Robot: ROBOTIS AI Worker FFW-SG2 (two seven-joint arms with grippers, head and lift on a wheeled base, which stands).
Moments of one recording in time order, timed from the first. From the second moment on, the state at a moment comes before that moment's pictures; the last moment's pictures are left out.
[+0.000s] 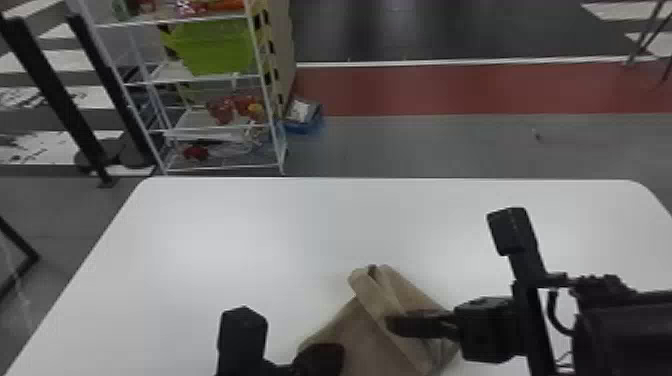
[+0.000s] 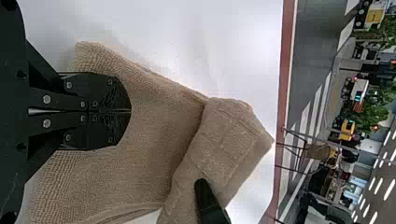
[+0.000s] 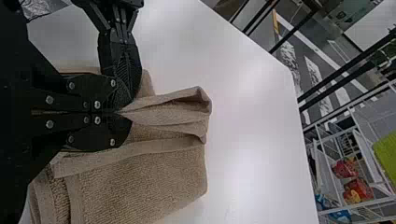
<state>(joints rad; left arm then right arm) 0.55 0.17 -0.11 -2.24 0.09 0.74 -0.39 0.04 0.00 0.20 -2.23 0.34 1.56 1.05</state>
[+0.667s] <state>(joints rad) 0.56 0.17 -0.12 -2.24 0.09 0.72 -0.40 0.05 0.00 0.28 -2.18 0.38 1.53 1.05</state>
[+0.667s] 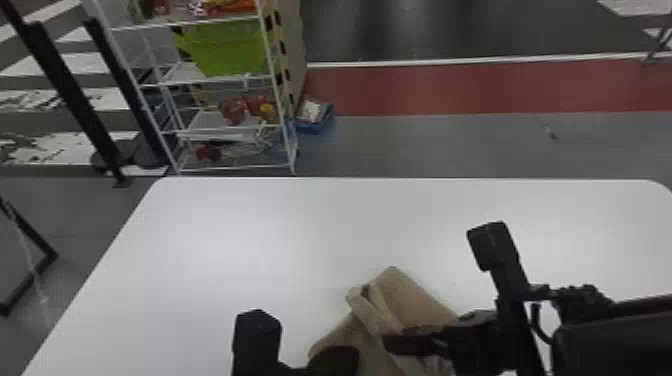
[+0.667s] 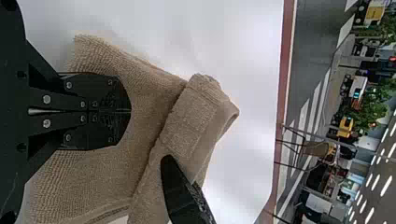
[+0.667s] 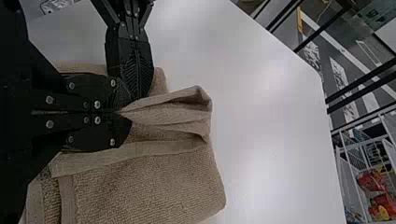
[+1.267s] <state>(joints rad) 0.59 0.17 -0.13 -2.25 0.09 0.68 -0.40 0.08 0.00 0.33 -2.18 0.41 1.52 1.02</state>
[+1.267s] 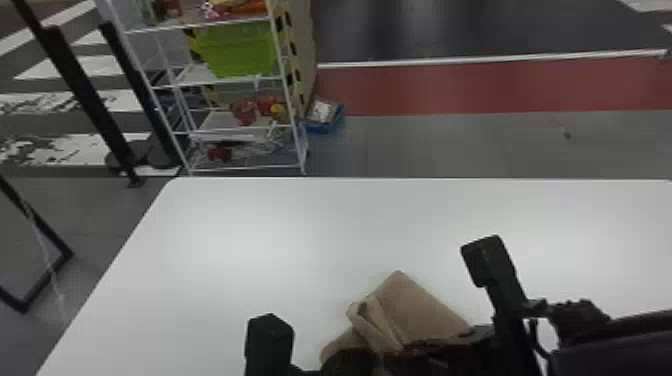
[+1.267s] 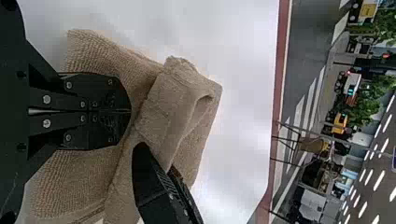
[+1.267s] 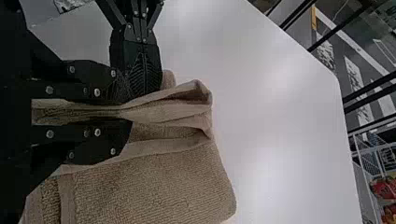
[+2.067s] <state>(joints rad) 0.63 0.17 -0.08 -2.30 0.10 0.67 -0.40 0.21 0.00 0.01 -2.37 -0.03 1.57 1.06</state>
